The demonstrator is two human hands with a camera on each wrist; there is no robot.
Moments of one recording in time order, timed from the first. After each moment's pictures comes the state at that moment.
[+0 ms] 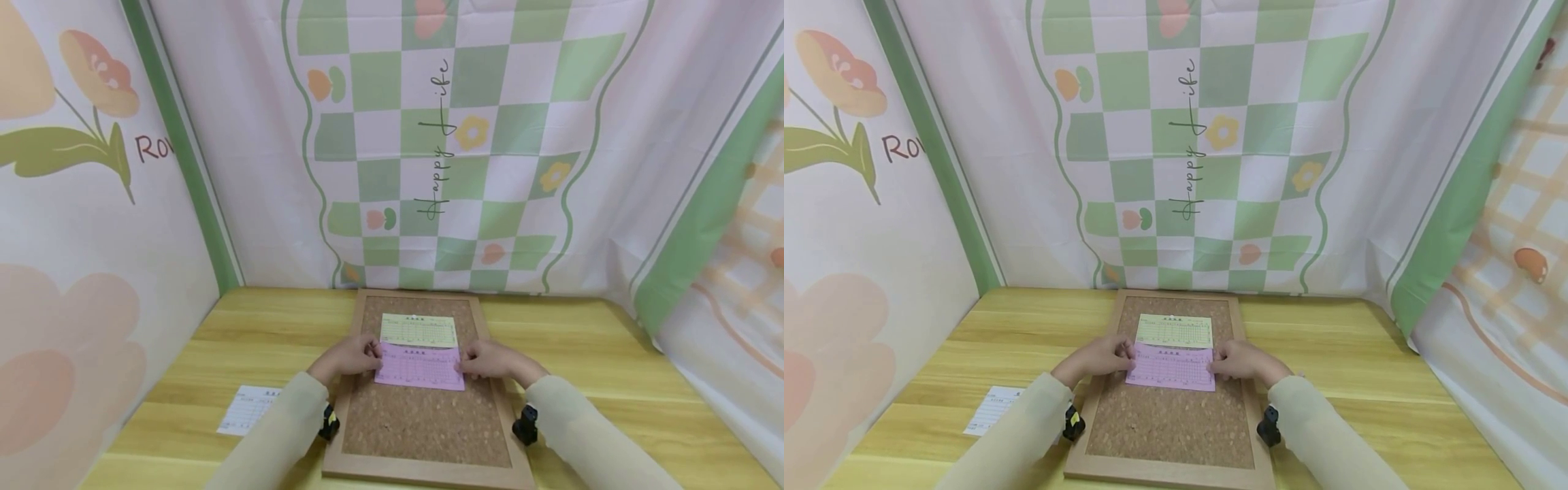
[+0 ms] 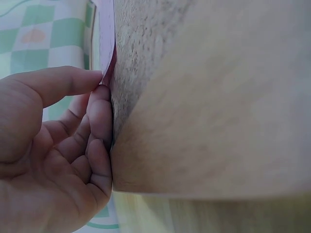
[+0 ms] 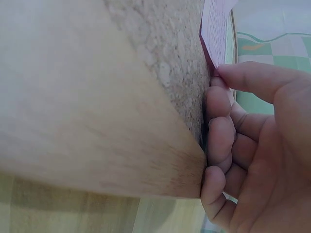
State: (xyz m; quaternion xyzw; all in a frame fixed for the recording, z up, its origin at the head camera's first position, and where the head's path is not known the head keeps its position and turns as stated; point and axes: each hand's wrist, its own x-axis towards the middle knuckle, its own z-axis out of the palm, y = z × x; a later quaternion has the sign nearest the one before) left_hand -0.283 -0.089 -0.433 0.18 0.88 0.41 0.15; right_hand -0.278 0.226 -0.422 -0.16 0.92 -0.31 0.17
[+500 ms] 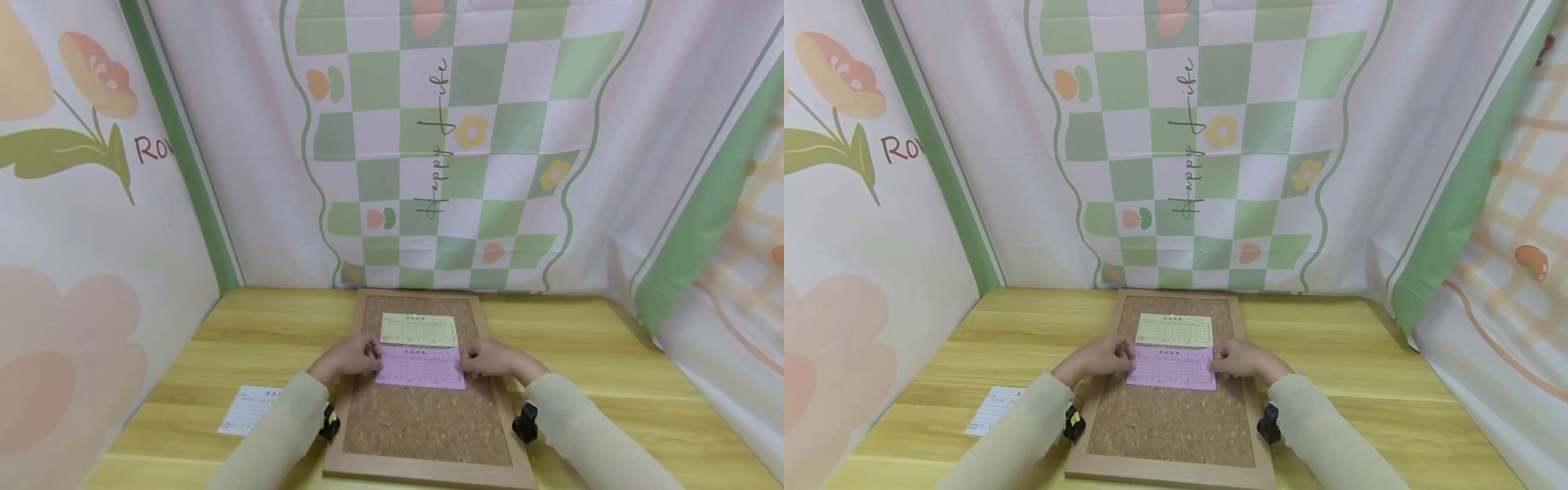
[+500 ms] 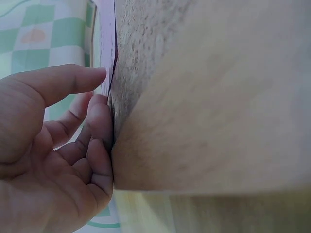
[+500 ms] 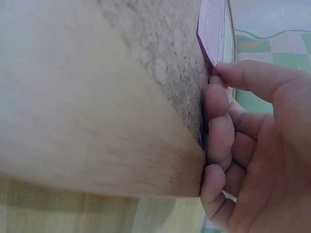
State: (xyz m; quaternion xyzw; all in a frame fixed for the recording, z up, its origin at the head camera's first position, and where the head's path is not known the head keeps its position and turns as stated) left_hand -0.284 -0.089 -0.434 0.16 0.89 0.40 0.16; right_hand -0.279 0.226 -0.422 -0.16 0.93 -0.29 0.17
